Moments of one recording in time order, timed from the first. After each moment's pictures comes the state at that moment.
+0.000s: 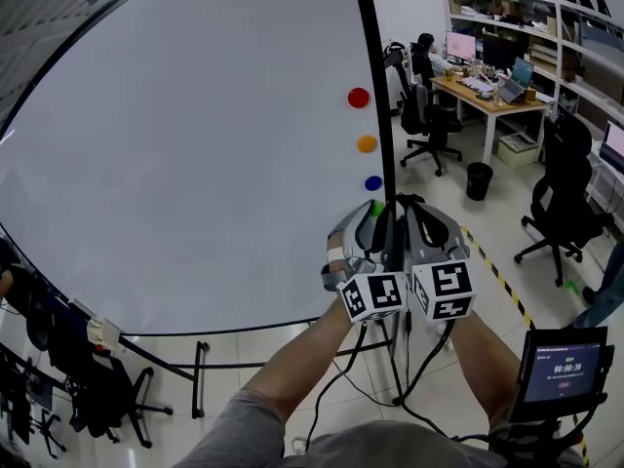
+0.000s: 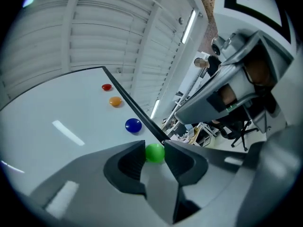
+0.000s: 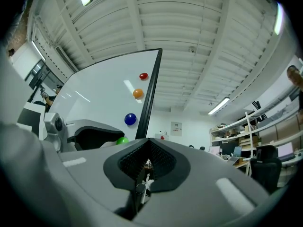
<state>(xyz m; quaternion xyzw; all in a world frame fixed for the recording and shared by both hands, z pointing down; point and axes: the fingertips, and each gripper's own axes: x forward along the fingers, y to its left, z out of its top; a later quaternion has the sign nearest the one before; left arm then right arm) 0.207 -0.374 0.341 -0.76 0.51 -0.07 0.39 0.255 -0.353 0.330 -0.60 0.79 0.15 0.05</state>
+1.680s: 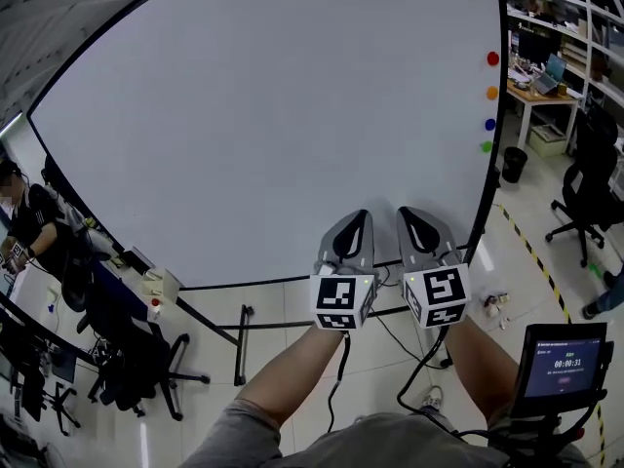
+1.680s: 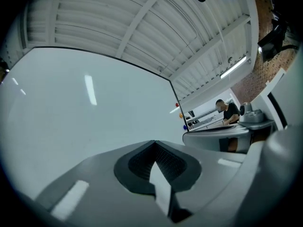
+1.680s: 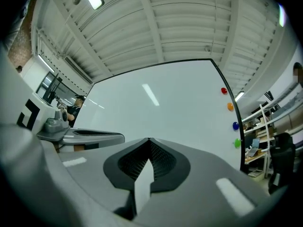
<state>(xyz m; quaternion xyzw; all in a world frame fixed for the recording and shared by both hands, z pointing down) -0.057 -0.245 0.335 -0.85 0.50 0.07 0.14 0.007 -0.237 0.335 -0.54 0.83 0.12 0.06</state>
